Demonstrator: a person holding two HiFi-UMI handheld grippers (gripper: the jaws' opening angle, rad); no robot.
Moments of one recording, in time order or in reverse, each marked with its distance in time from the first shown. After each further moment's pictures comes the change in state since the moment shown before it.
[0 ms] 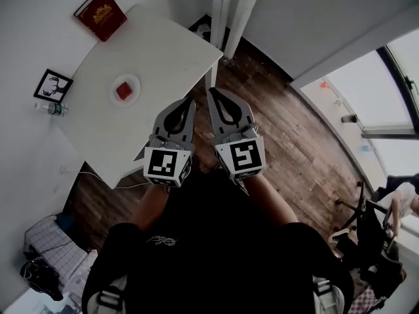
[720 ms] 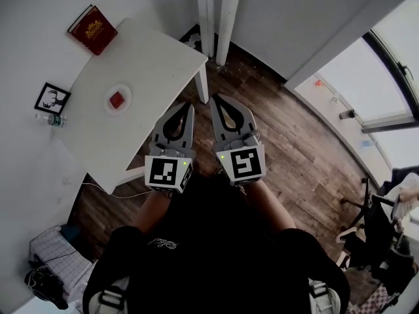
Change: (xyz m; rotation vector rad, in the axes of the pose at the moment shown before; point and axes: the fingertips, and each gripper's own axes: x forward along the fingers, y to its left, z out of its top) left arm -0.001 -0.064 0.024 0.057 -0.086 -0.017; right arm -0.064 -0.035 0.017 -0.026 -0.037 -0.084
